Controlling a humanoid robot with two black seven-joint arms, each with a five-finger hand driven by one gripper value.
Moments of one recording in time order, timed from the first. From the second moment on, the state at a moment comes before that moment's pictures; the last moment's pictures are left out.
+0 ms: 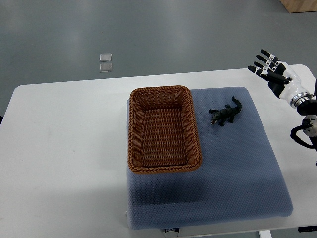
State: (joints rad) left arm -0.01 0.00 -0.10 -0.17 0.03 -0.01 0.10; right arm 0.63 -0.30 1.14 0.56 -0.62 0.31 0.26
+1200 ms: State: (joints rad) left arm 0.00 0.00 -0.12 -0.17 0.03 -0.01 0.10; right arm 0.64 -0.30 1.14 0.56 -0.62 0.33 0.26
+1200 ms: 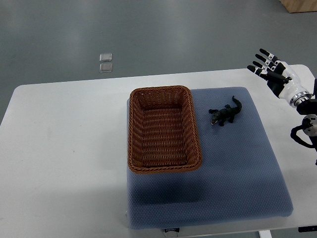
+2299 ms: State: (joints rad) left arm 0.00 0.00 -0.12 -0.17 0.03 -0.01 0.10; right arm 0.65 -0.32 1.14 0.56 -0.62 0.34 0.26
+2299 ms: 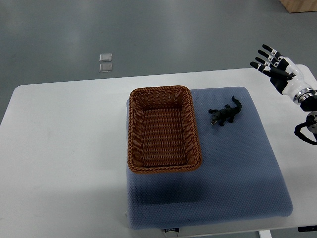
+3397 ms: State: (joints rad) left arm 0.00 0.00 -0.12 -0.17 0.03 -0.01 0.10; right arm 0.70 -0.42 0.93 0.72 -1.23 0.37 0.31
